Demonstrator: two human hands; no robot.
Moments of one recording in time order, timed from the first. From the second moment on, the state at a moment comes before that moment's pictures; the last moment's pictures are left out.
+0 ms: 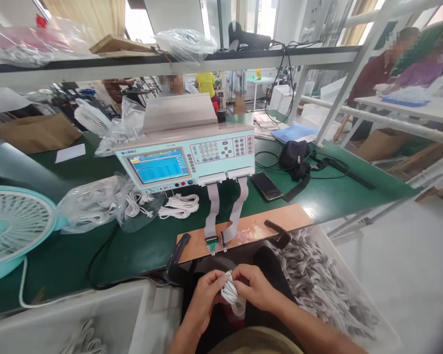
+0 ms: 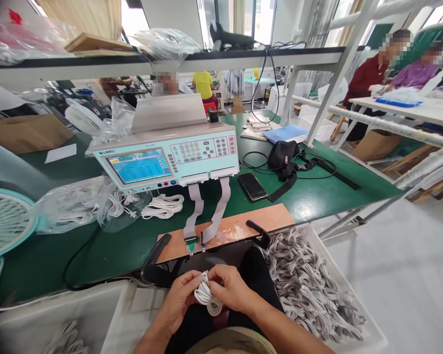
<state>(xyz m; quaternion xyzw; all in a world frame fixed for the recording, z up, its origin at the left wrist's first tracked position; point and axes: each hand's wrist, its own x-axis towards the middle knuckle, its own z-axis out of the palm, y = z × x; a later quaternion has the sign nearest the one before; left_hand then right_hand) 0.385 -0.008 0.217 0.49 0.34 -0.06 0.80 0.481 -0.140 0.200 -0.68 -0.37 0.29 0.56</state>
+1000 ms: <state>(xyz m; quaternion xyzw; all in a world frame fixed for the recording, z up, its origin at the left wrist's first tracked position) 0.395 0.009 0.203 0.62 0.34 0.06 0.71 0.486 -0.090 0.198 -0.59 -0.09 0.36 0.72</state>
